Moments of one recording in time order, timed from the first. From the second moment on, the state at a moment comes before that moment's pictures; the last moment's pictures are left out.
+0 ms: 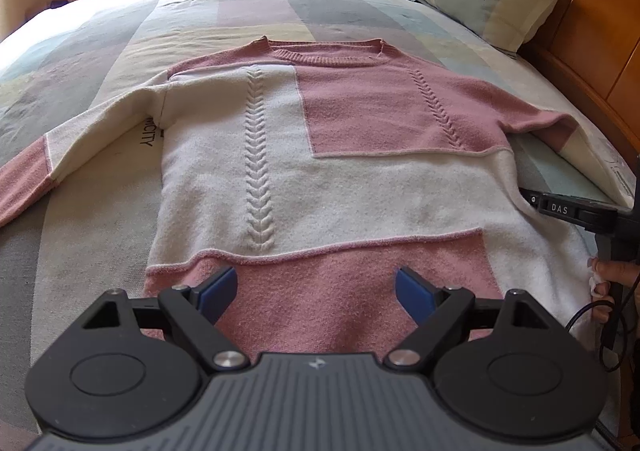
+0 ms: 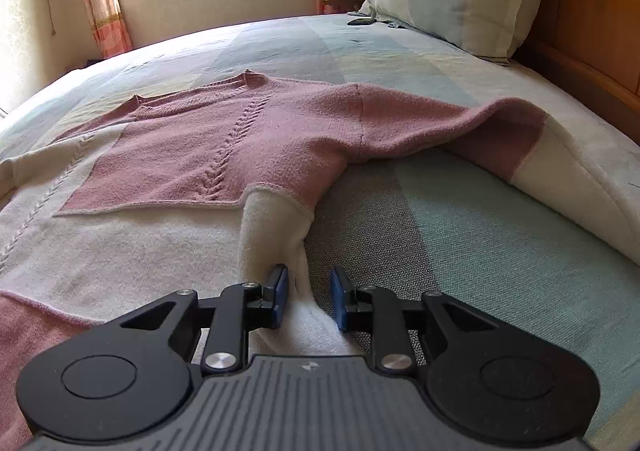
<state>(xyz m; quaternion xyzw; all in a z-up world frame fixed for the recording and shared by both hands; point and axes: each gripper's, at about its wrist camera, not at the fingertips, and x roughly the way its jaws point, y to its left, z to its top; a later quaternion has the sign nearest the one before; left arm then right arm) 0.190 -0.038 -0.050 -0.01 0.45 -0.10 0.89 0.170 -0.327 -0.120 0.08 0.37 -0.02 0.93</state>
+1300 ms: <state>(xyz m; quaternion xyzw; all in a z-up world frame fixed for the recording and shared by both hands) 0.204 -0.020 -0.057 -0.01 0.45 -0.10 0.89 0.221 -0.382 -0.095 0.14 0.33 -0.05 0.93</state>
